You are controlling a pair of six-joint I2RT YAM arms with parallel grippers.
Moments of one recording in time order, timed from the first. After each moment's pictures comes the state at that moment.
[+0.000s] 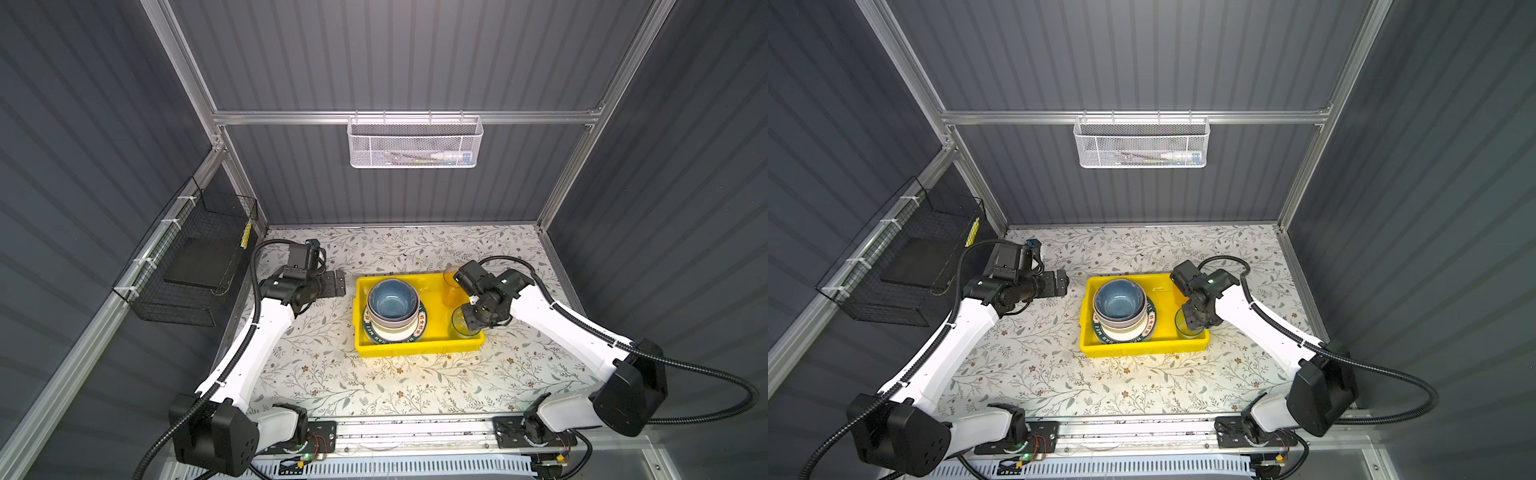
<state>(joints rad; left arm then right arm) -0.25 1.25 1.15 -0.75 -0.03 -0.23 0.61 1.44 1.23 -1.18 0.24 0.35</state>
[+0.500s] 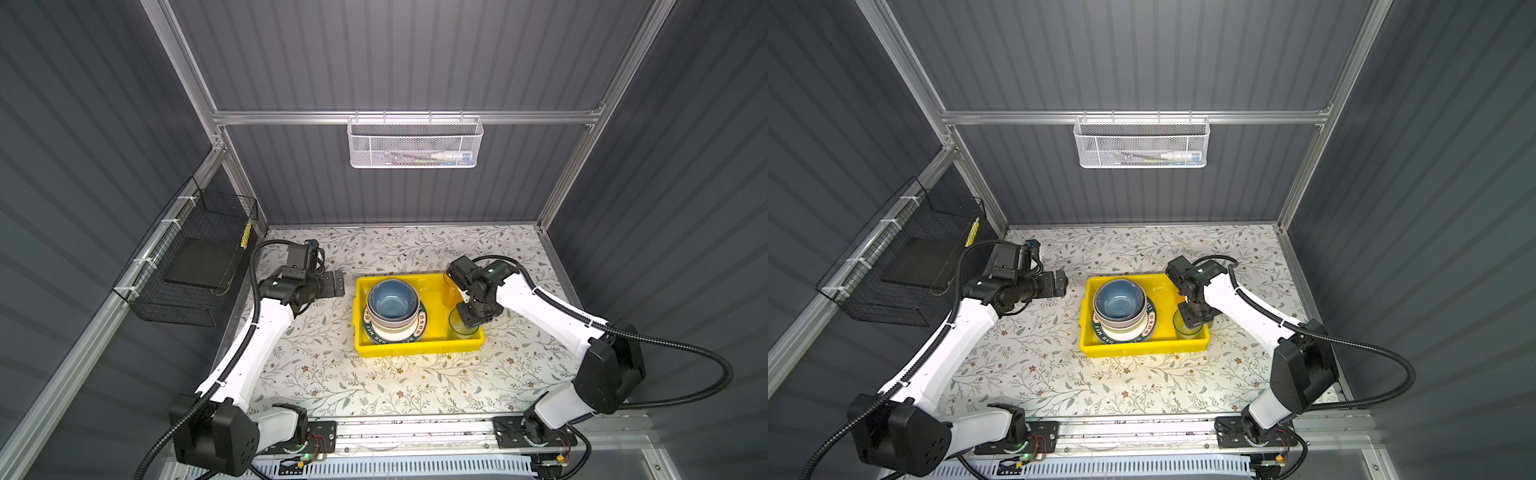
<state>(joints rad) -0.24 1.25 1.14 -0.75 -0.03 -0.22 0.60 1.56 1.30 -1.23 0.20 0.25</state>
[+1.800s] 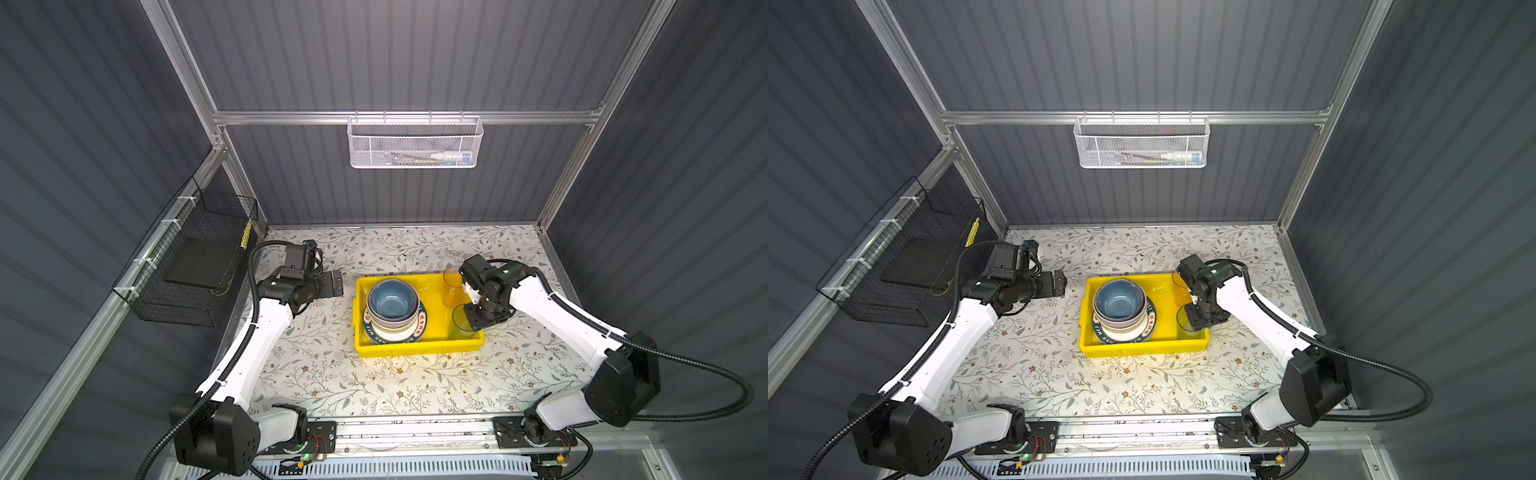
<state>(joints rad) -0.22 1.25 1.14 -0.74 -0.01 -0.22 0.53 1.46 1.26 -1.25 0.10 0.22</state>
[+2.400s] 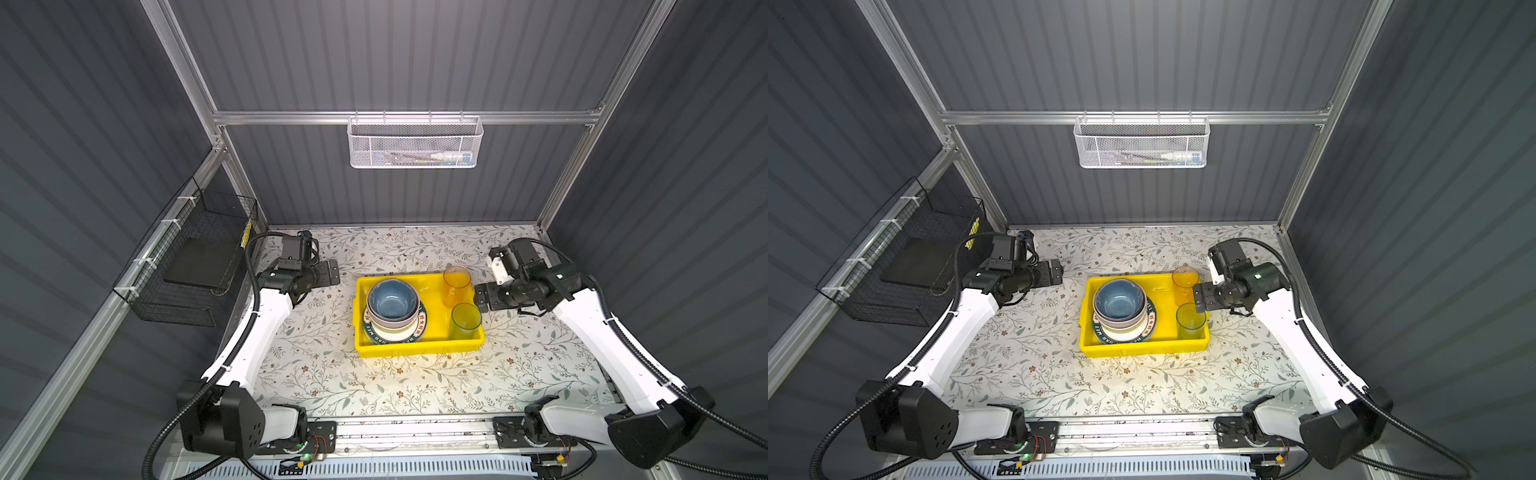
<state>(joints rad) -0.16 1.34 1.20 -0.67 -0.03 -0.22 0.38 1.24 1.33 -1.13 0.06 0.20</state>
